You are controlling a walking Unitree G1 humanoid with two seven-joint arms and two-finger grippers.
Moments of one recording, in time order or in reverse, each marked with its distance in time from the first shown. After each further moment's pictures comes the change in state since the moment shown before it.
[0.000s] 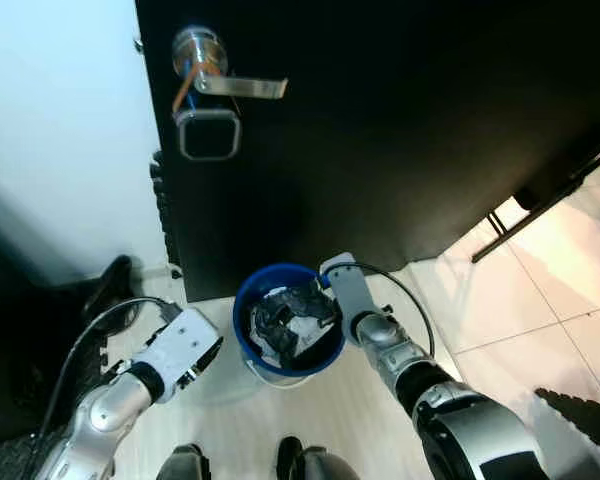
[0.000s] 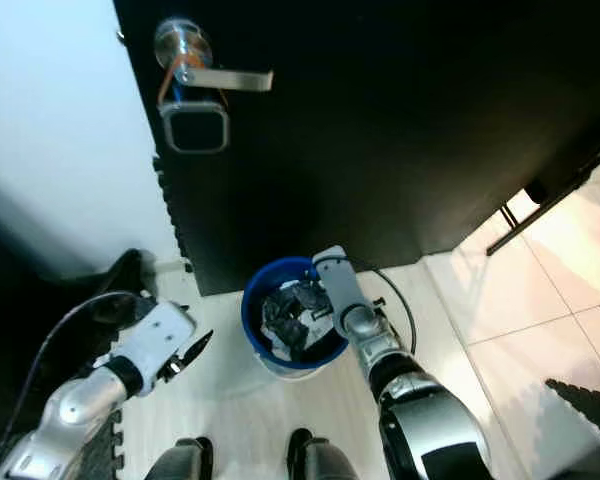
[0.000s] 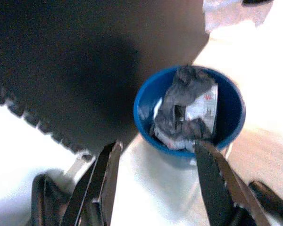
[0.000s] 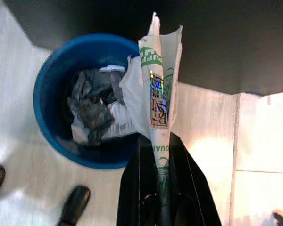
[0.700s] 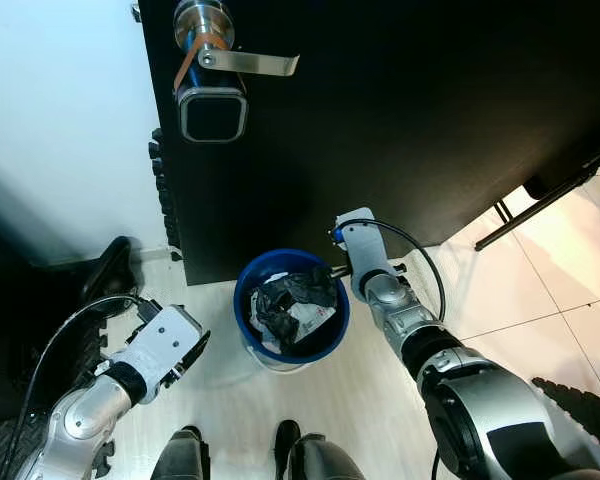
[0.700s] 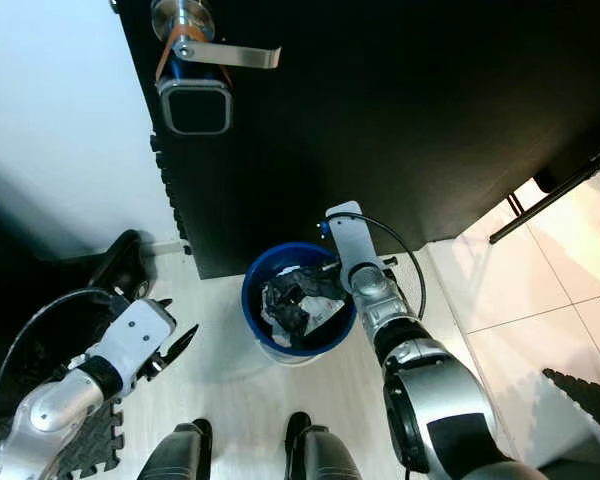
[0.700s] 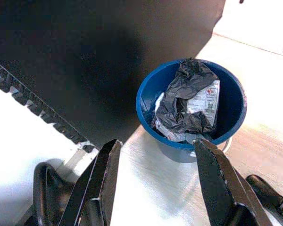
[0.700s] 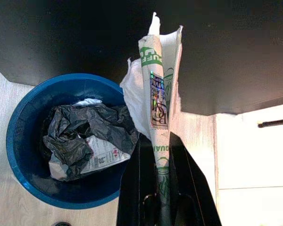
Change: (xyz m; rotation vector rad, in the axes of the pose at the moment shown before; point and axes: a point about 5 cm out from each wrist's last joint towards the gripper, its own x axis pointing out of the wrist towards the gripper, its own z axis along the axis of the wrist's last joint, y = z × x) left arm -0.011 0.008 0.008 0.005 -0.014 0.010; right arm 0.001 -0.025 0.039 0.010 -0.121 -0.116
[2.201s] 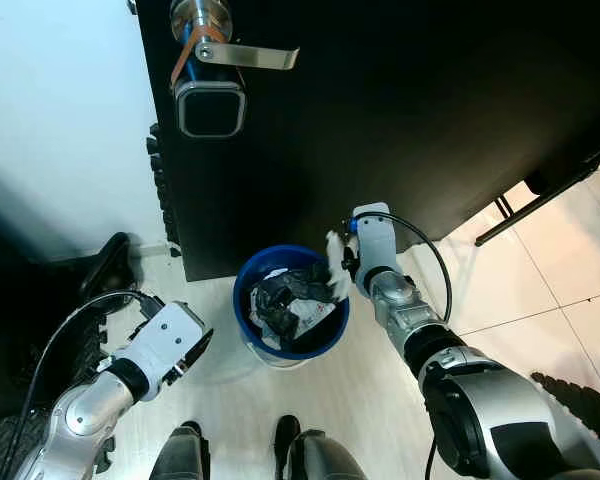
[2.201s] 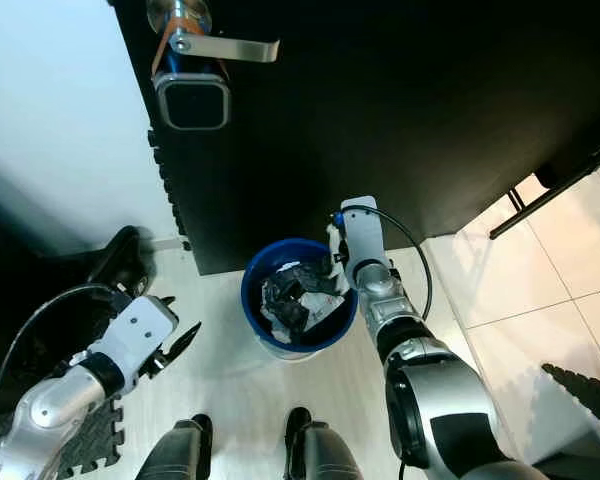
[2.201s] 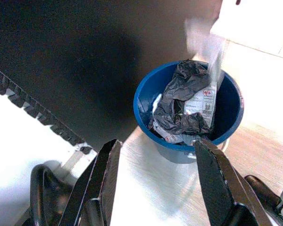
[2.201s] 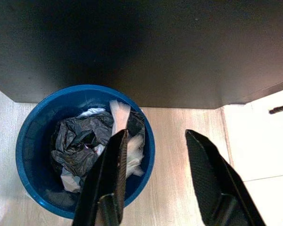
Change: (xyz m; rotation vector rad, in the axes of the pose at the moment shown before) left arm 0.002 0.002 0.007 0.004 -0.012 -0.004; right arm 0.000 -0.006 0.002 0.135 -0.022 -0.038
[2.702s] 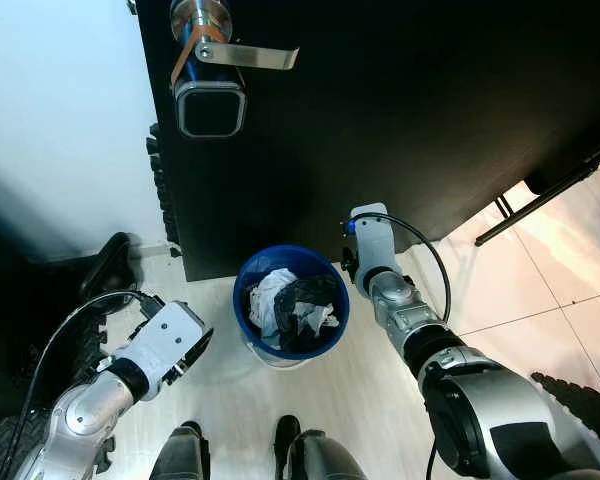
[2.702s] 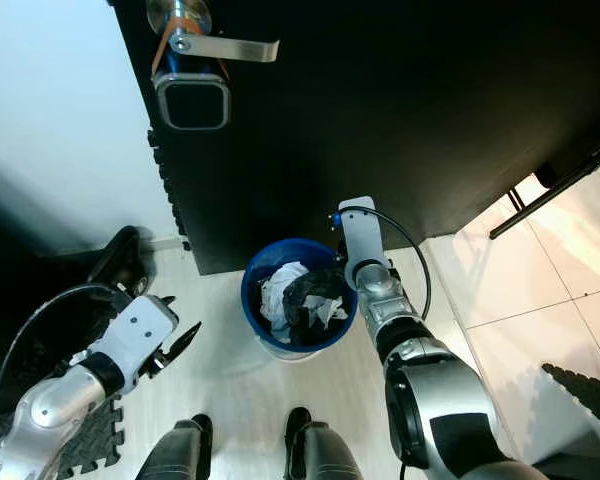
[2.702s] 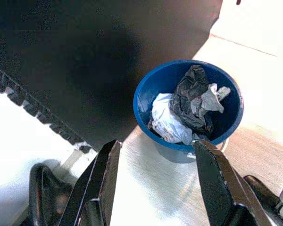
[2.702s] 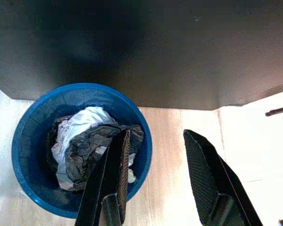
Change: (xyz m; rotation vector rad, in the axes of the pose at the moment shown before) left arm 0.003 -0.002 -0.003 -0.031 0.009 0.012; right arm 0.000 -0.001 -0.001 -0.018 0.003 -0.014
